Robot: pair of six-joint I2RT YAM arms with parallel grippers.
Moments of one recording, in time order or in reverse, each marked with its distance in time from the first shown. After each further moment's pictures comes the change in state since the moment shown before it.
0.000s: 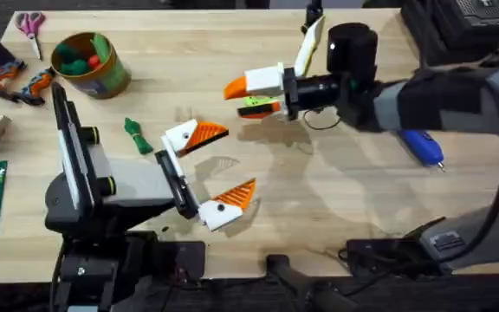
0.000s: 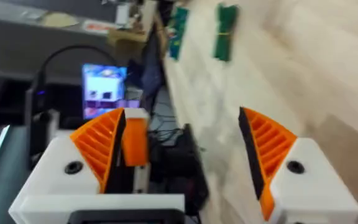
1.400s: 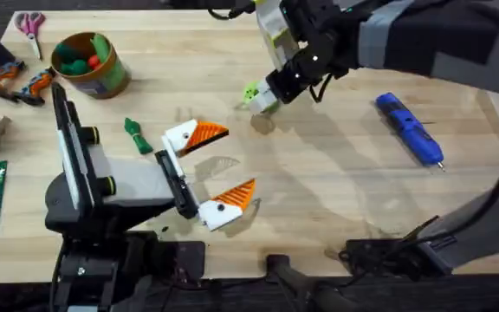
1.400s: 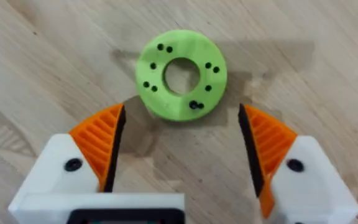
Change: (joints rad) left arm 0.000 0.000 0.000 0.000 0.000 0.000; right arm 0.100 0.092 0.518 -1.083 0.993 -1.088
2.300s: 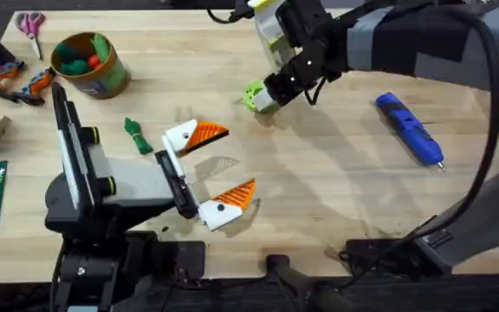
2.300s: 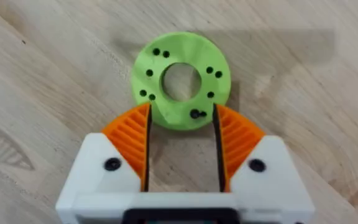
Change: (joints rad) left arm 0.000 0.000 0.000 0.000 0.000 0.000; right arm -0.002 0.054 0.000 0.035 -0.014 0.039
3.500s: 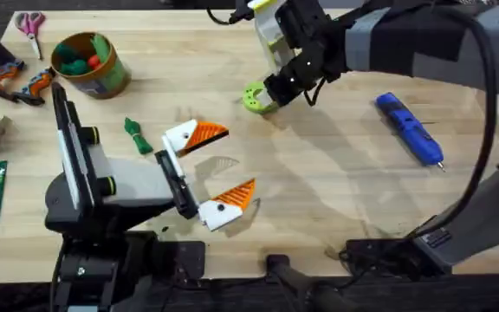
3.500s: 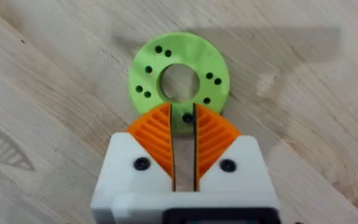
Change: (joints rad) left arm 0.000 0.000 0.000 0.000 0.000 0.000; right arm -0.004 0.010 0.000 0.002 -0.007 0.004
